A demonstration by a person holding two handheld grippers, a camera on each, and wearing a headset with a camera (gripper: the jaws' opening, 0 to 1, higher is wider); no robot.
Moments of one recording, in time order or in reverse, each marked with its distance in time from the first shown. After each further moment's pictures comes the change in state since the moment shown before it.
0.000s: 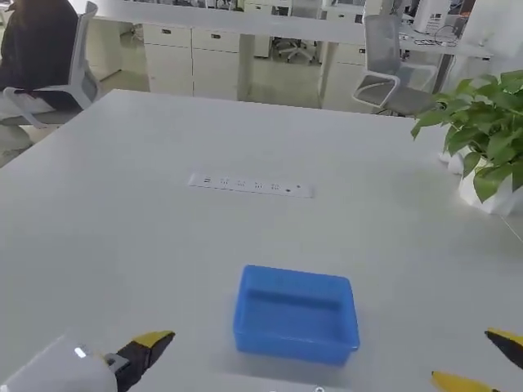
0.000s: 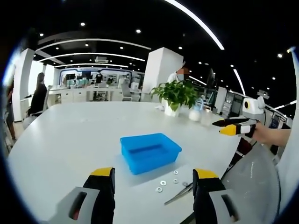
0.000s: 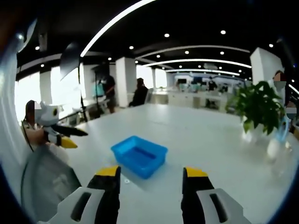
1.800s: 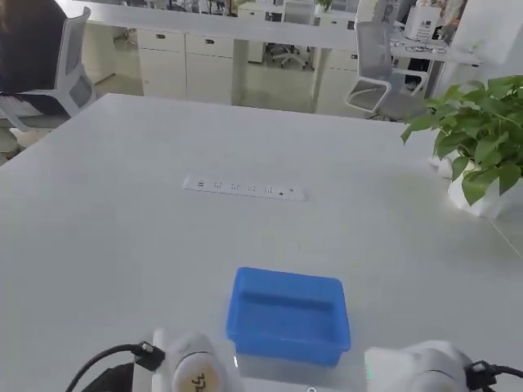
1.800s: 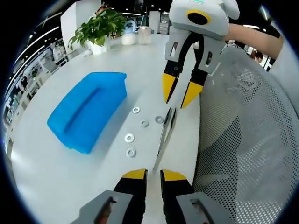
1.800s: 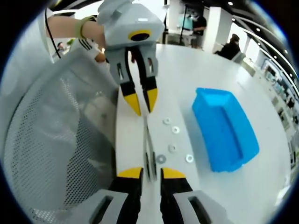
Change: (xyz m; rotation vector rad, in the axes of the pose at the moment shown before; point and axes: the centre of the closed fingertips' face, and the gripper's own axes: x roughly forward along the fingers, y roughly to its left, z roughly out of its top) left arm 0.046 -0.021 -0.110 0.565 0.682 -0.389; right arm 0.069 0.096 -0.108 -0.513 0.611 0.537
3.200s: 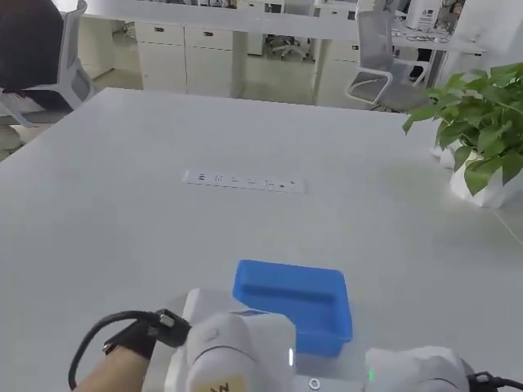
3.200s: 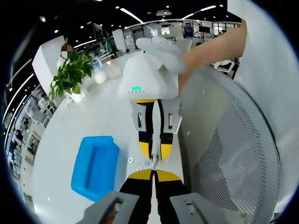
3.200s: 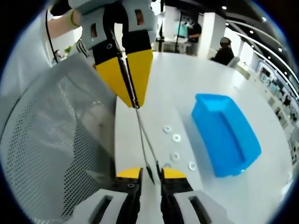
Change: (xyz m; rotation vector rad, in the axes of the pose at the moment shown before) left arm -0.055 -0.034 0.087 0.364 -0.120 -0.009; right arm 0.010 0.004 0.012 0.023 -0.109 -0.032
